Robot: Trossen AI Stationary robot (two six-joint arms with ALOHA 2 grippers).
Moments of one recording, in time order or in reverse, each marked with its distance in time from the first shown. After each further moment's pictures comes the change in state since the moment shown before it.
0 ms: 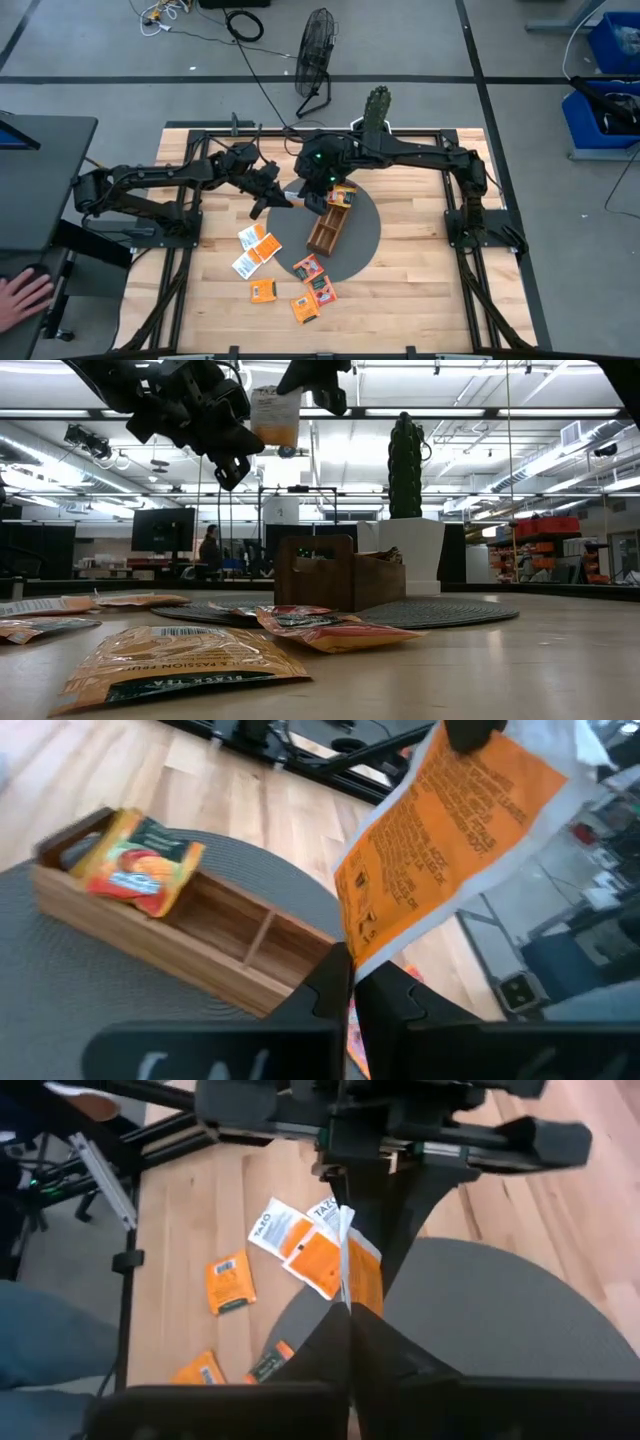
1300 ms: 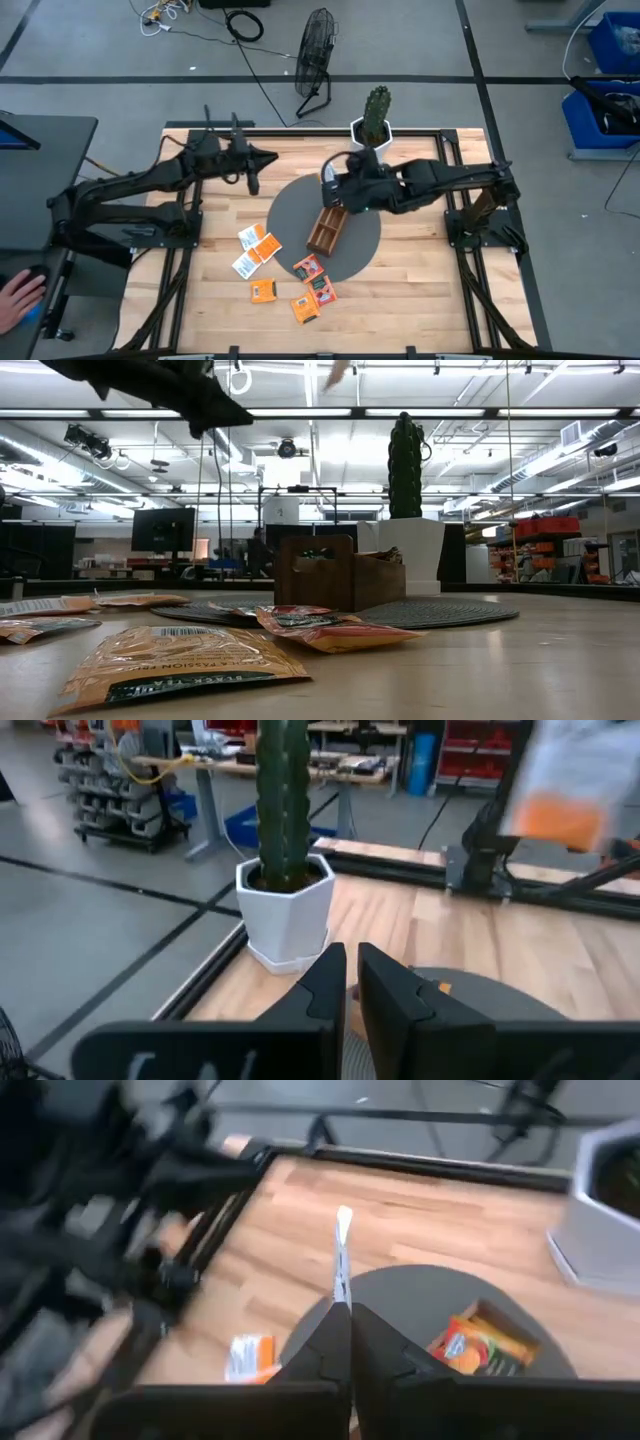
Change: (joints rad) left arm 0.025 -0.325 -0.001 -0.022 -0.612 0.183; right arm 0.317 -0.192 -0.003 -0.267 0.968 1.016
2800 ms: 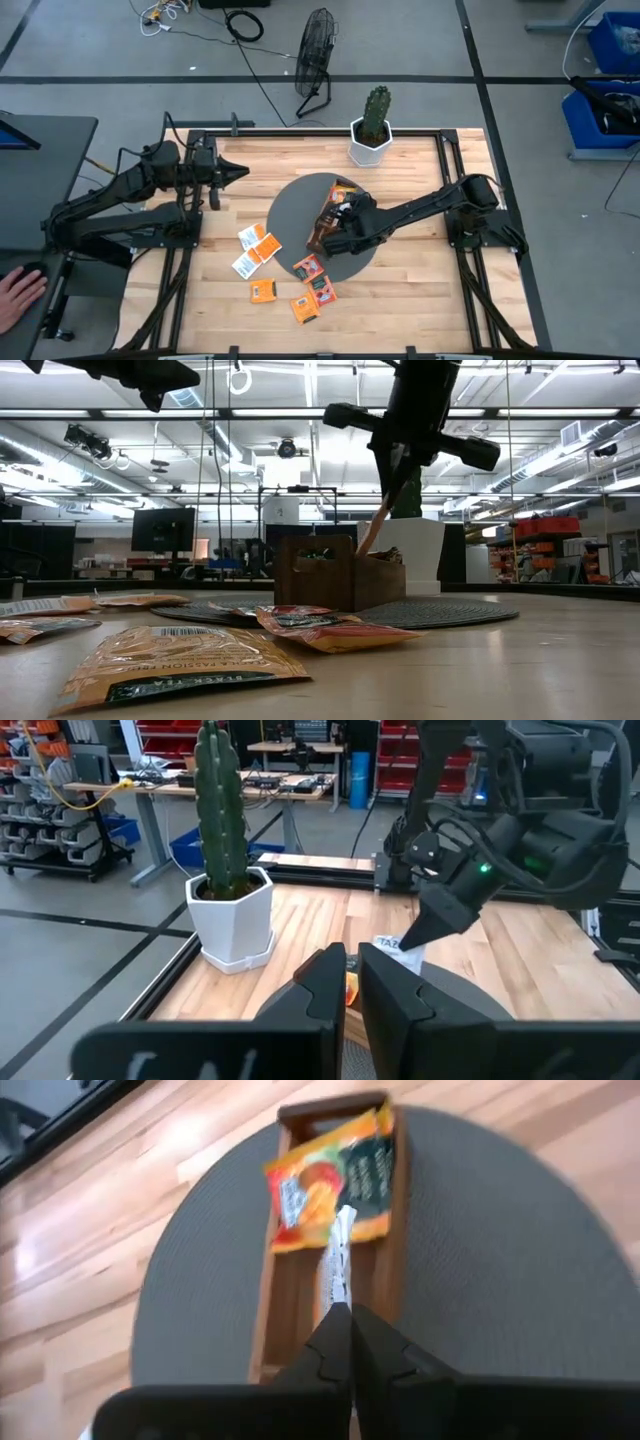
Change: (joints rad) left arm -0.002 -0.360 0.000 -0.326 0.152 0.027; right arm 0.032 0.179 -0.494 0.084 -0.058 0.969
